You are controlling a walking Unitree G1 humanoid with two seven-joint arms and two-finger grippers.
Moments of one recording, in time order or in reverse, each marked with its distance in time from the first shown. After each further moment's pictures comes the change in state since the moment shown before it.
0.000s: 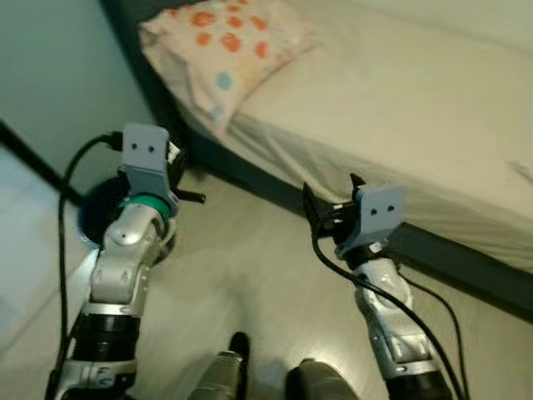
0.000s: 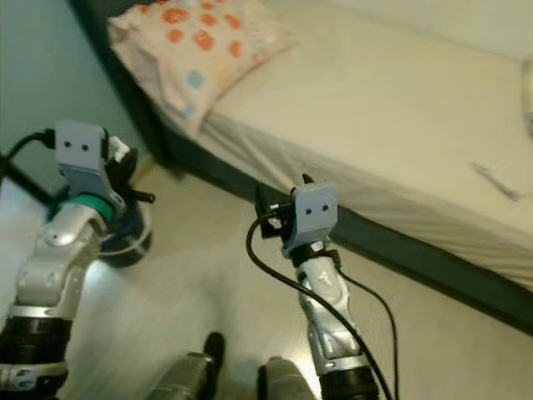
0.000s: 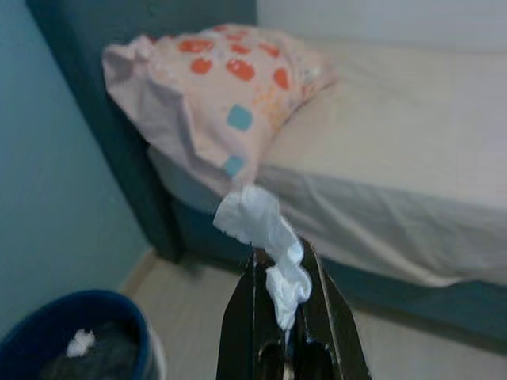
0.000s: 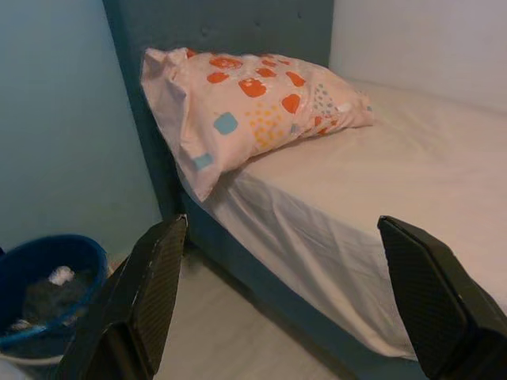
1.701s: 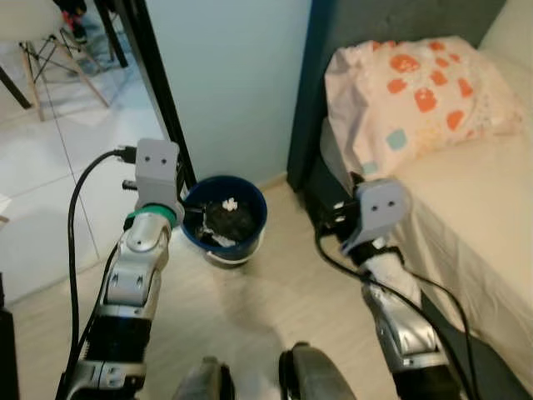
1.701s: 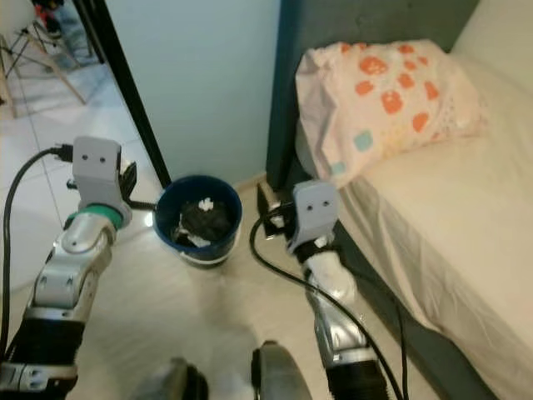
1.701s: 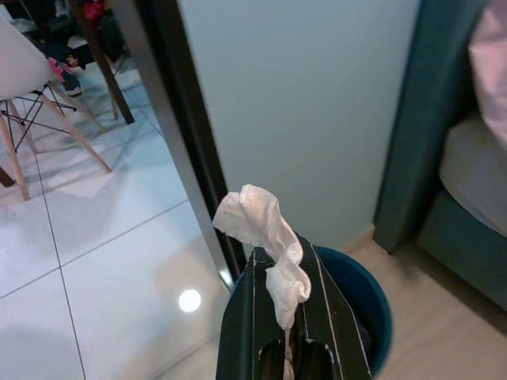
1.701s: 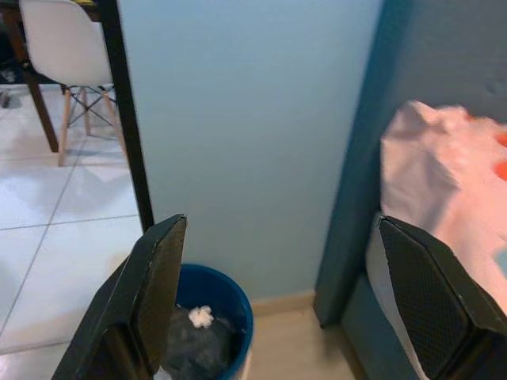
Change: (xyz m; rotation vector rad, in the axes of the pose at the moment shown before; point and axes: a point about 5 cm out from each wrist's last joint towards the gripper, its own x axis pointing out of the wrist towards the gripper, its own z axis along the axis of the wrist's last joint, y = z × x) left arm -0.003 0.010 -0.023 0.078 0.086 0.157; right arm 0.007 0.010 0.002 0.003 -0.002 0.091
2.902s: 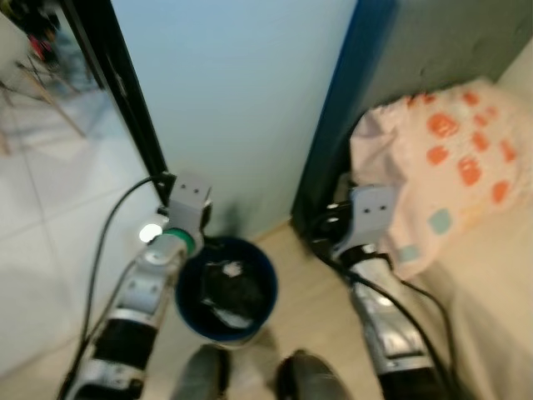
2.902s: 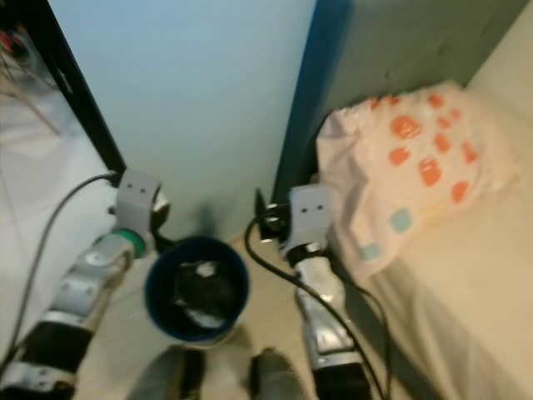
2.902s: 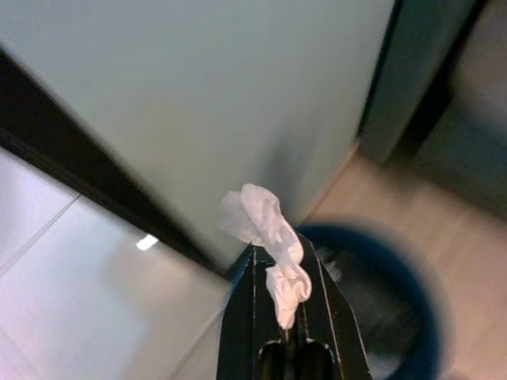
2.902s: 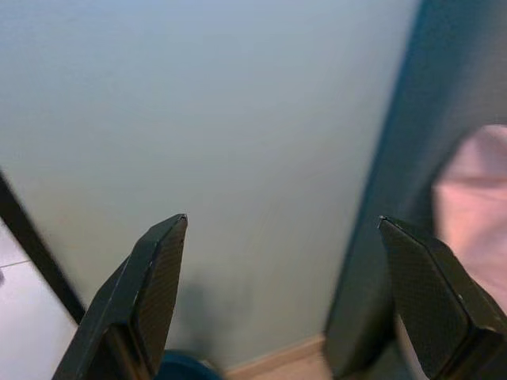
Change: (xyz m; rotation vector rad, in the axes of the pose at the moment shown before) left arm -0.008 -0.027 -0.074 0.153 0.297 -0.233; right arm 0.002 0.007 -0.008 0.024 0.047 -0.050
